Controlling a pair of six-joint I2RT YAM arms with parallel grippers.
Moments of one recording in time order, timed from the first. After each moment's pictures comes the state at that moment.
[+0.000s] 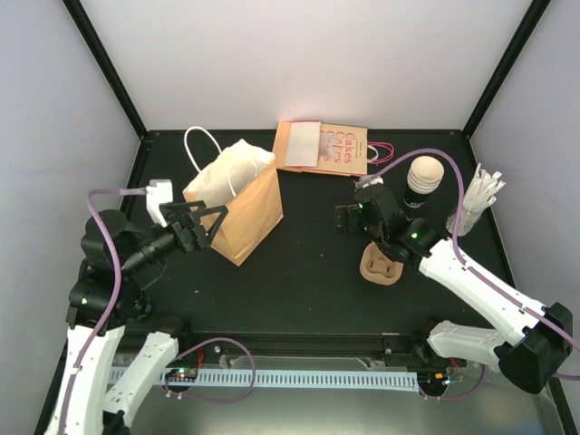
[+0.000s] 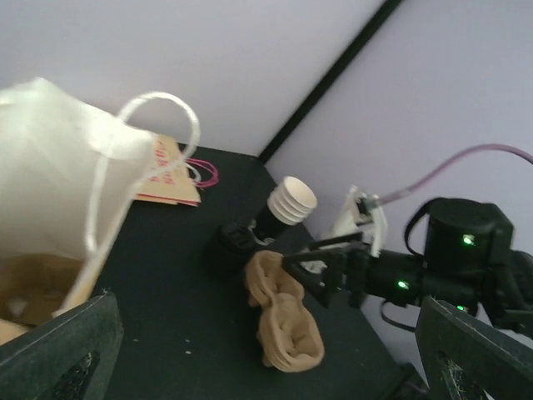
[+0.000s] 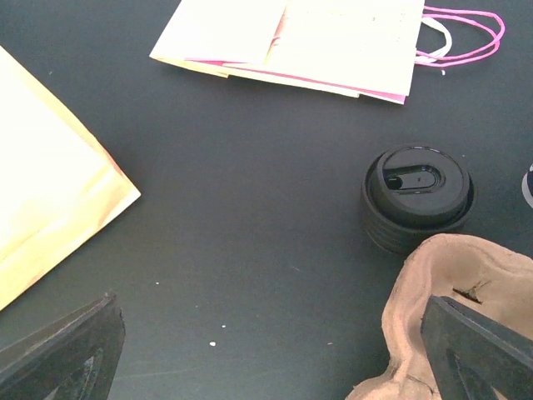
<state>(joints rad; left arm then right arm) -0.15 0.59 1.05 -0.63 0.58 -0.57 0.71 1.13 1.00 -0.60 0.32 0.43</state>
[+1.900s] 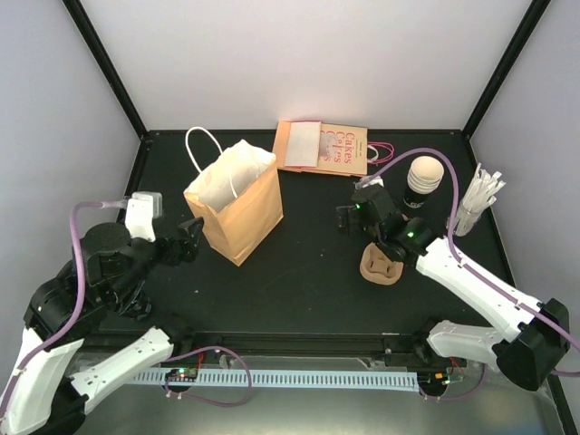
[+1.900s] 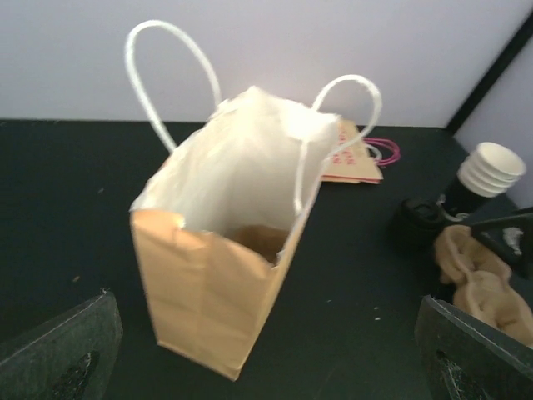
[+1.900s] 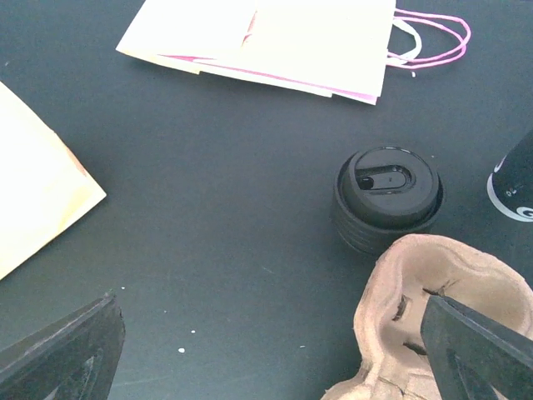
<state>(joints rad) -0.67 0.63 1.29 -1.04 -0.26 -0.37 0.71 1.15 0.99 -0.61 0.38 0.41</state>
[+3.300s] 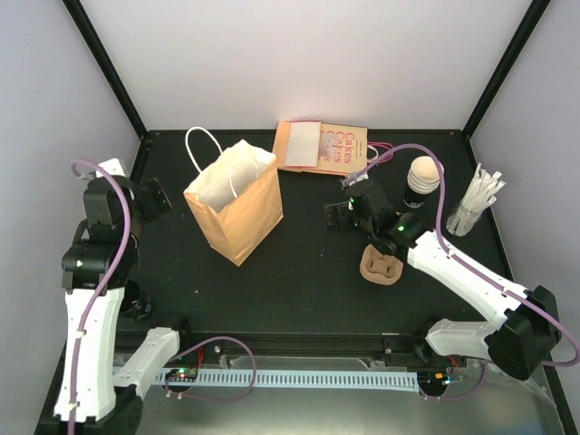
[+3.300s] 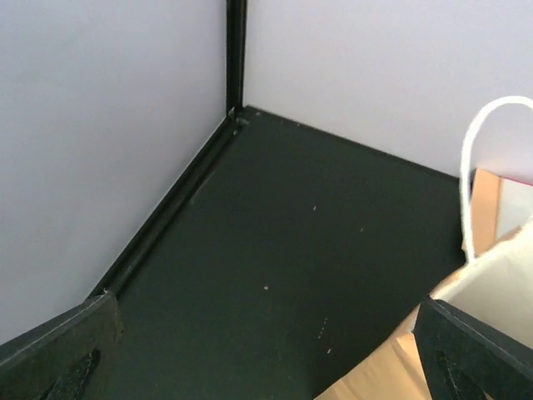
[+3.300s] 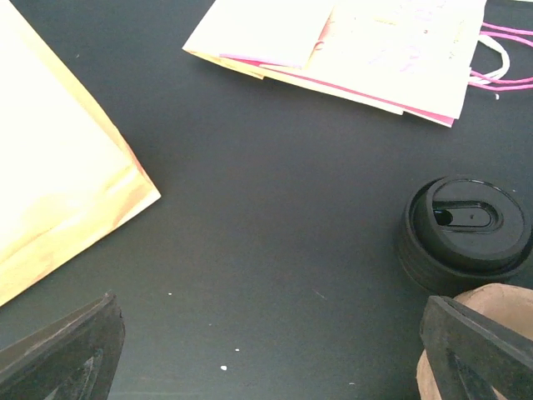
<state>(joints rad) -0.09 0.80 1.28 -0.95 -0.37 -0.31 0.70 1.23 1.00 -0.49 0.25 0.33</state>
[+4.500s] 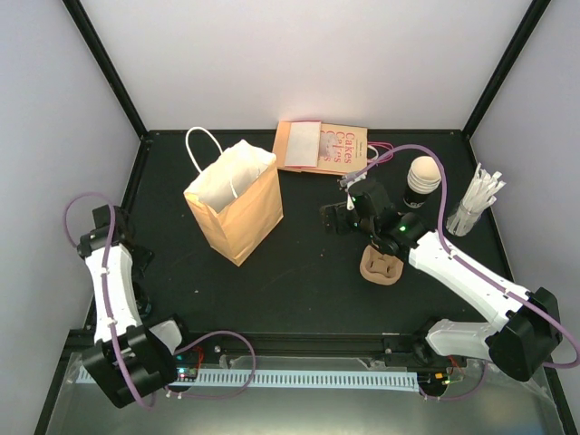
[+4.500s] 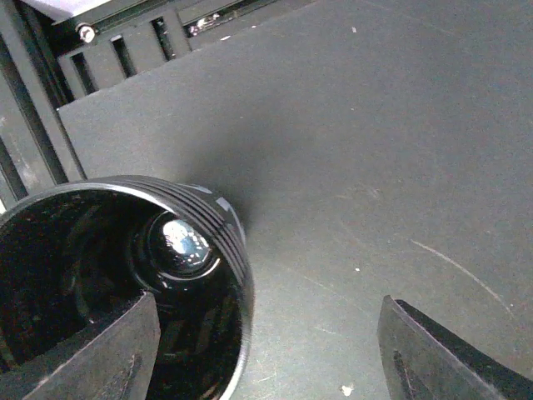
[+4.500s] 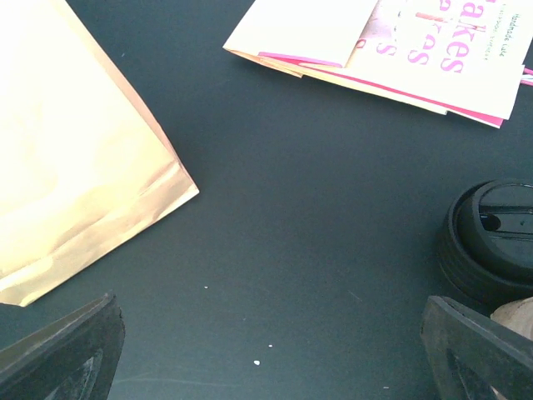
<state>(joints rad) 0.46 1.03 0.89 -1.20 -0.22 -0.74 0.69 1.22 1.00 -0.47 0.15 0.33</state>
